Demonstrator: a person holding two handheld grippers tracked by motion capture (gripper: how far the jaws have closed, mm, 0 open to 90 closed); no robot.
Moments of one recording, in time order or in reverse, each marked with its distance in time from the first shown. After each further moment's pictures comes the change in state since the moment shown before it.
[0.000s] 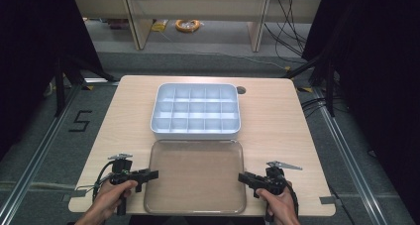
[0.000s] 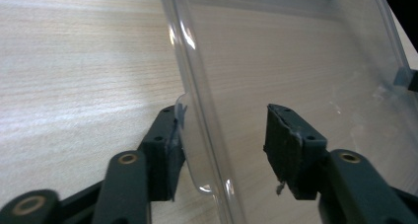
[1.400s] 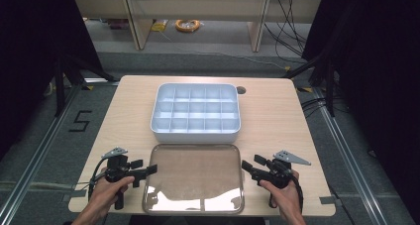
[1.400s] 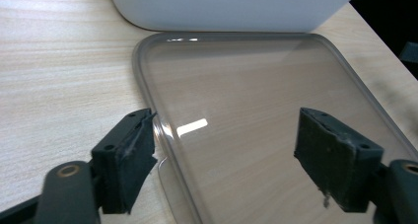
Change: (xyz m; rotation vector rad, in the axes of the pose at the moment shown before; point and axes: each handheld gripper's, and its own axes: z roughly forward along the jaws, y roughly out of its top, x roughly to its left) left arm -0.005 0.011 -0.014 -0.136 0.002 0.112; right arm 0.003 0.027 -0.014 -0.208 -0.017 -0.194
